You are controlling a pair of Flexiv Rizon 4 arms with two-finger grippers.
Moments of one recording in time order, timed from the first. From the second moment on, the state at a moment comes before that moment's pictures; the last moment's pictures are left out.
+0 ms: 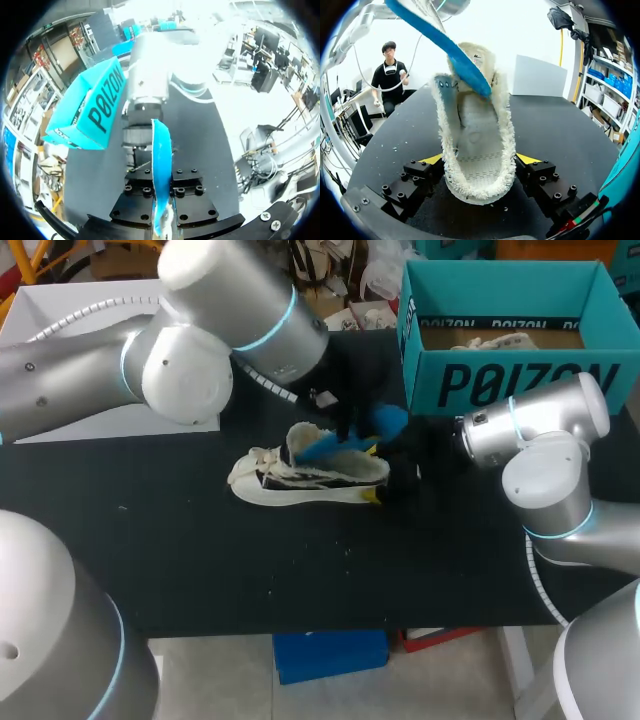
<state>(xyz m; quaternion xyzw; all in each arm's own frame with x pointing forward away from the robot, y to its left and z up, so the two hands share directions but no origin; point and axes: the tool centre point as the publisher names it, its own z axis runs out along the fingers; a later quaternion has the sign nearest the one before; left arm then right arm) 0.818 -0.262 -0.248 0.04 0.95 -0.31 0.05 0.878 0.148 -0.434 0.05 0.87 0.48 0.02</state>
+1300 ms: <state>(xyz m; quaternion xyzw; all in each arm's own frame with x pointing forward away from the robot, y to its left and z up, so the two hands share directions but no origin) 0.792 -0.264 -0.110 0.02 0.78 -0.61 -0.14 0.878 0.148 -0.434 0.05 0.87 0.48 0.02</state>
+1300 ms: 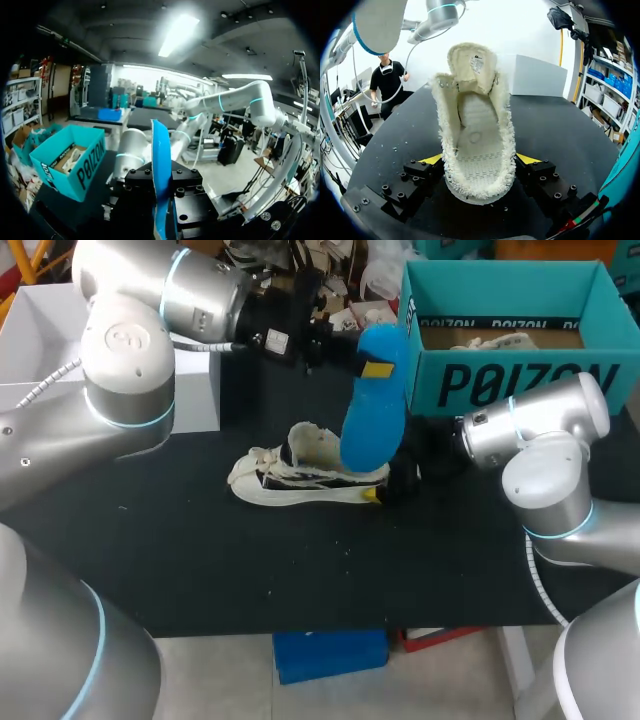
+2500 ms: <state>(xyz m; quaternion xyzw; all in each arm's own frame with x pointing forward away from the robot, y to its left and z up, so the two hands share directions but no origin) 0.738 -0.261 0.055 0.00 0.73 -0.66 -0.16 0.878 0.148 -0.434 0.05 0.87 0.48 0.02</state>
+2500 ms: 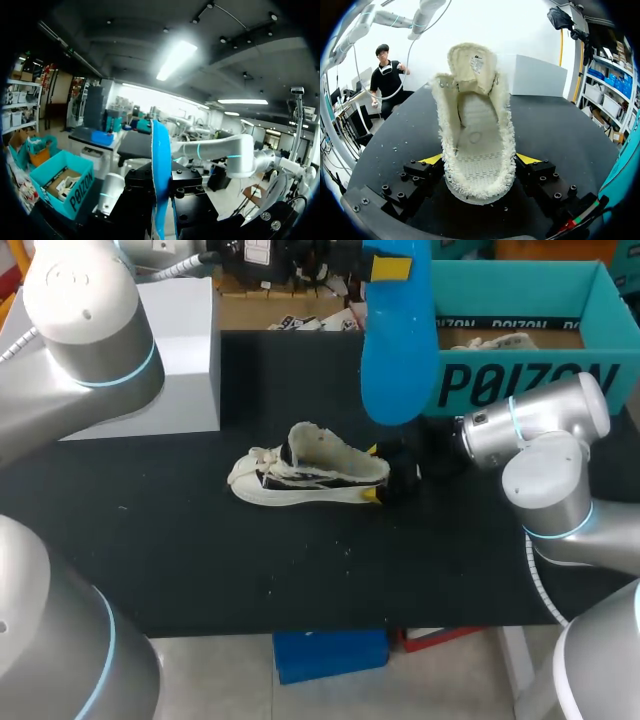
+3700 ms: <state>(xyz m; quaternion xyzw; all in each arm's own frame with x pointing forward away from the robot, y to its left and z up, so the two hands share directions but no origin) 0.736 -0.259 0.054 0.00 0.73 -0.66 -0.16 0.881 0.113 -0.377 0.04 0.97 0.25 -0.01</state>
